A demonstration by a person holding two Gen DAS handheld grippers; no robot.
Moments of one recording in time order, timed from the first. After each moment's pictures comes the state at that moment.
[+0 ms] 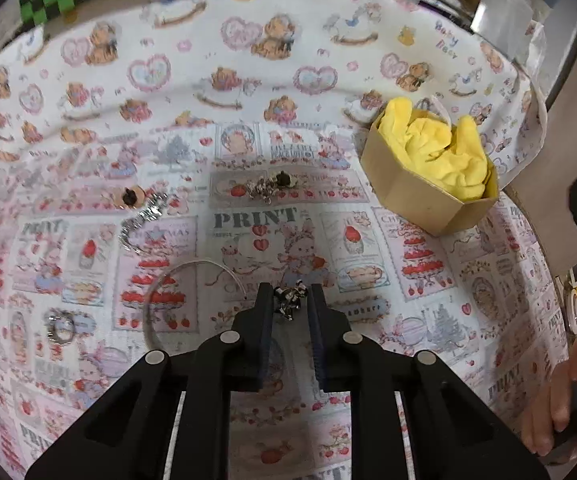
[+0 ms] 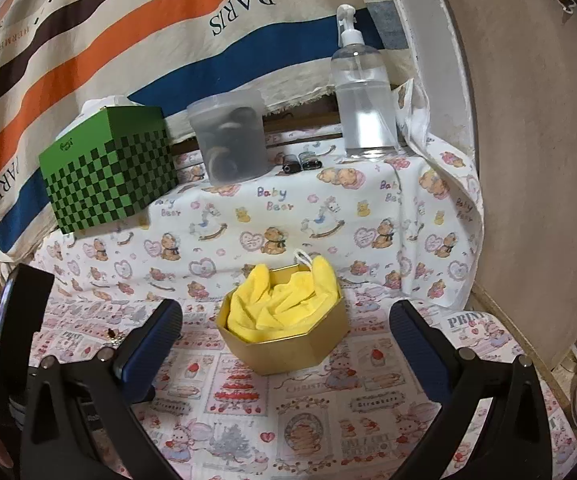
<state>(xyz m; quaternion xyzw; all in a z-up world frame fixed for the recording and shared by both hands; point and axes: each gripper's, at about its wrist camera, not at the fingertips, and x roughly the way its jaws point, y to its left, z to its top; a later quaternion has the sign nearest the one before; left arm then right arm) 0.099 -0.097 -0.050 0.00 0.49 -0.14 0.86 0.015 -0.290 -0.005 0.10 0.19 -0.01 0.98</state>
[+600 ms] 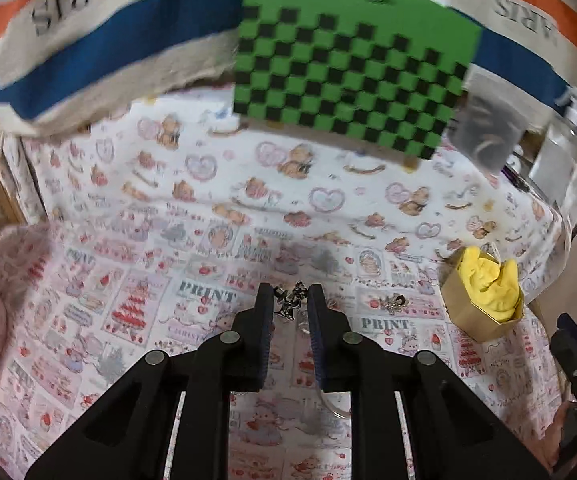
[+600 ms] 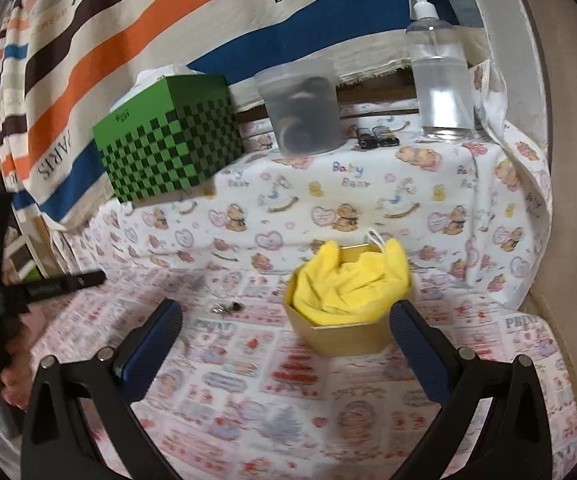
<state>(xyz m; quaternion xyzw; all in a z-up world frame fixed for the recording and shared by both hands) 0.091 0.029 0.010 -0.09 0.37 -0.03 0.92 0.030 -0.273 0.004 0.09 0.25 0.11 0.96</state>
